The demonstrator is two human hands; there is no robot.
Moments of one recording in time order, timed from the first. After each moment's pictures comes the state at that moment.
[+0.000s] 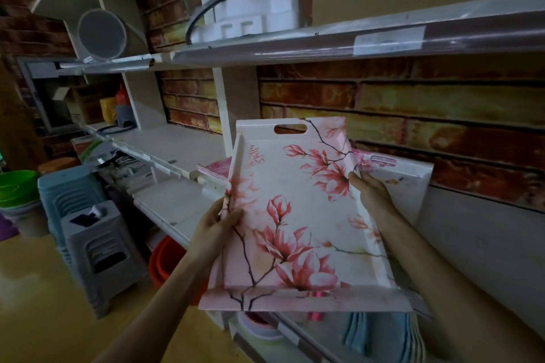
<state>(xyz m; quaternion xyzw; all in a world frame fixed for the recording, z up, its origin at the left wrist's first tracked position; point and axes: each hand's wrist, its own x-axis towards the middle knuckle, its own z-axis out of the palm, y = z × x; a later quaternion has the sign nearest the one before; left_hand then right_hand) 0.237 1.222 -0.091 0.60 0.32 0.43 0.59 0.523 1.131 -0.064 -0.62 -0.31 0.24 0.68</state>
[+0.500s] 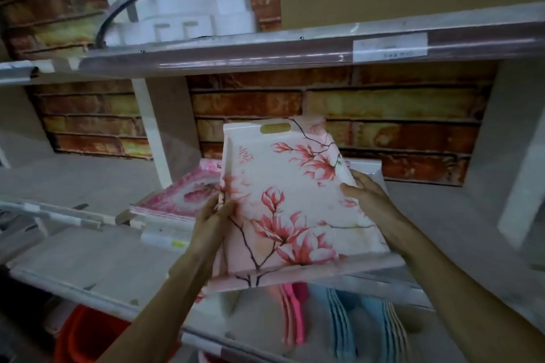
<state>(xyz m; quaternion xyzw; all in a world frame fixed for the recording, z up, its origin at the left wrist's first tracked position) 0.304 1.352 -0.074 0.64 0.26 0.35 0.63 0.515 1.145 -0.055 -0.69 -0.26 0.14 0.66</state>
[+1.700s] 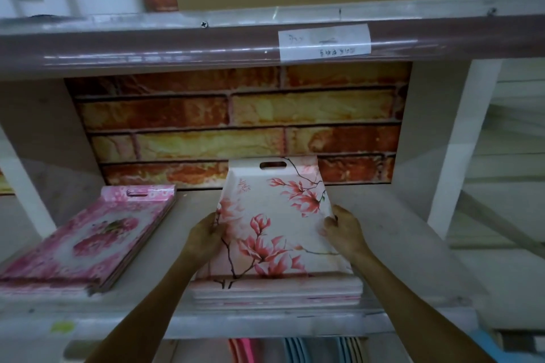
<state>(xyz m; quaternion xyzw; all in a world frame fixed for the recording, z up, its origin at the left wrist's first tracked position) 0.488 1.382 -0.113 0.88 0.21 0.17 0.39 0.616 1.128 -0.134 -0.84 -0.14 -0.04 0.51</state>
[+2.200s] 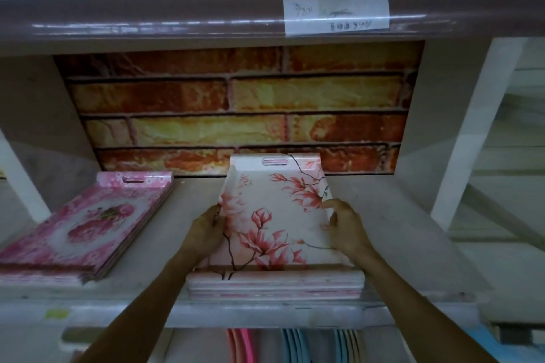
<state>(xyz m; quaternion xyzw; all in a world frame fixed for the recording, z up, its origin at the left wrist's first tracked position) 0.498 1.381 -0.127 0.91 0.20 0.15 0.33 0.615 1.123 -0.141 -0.88 -0.18 -0.04 0.45</state>
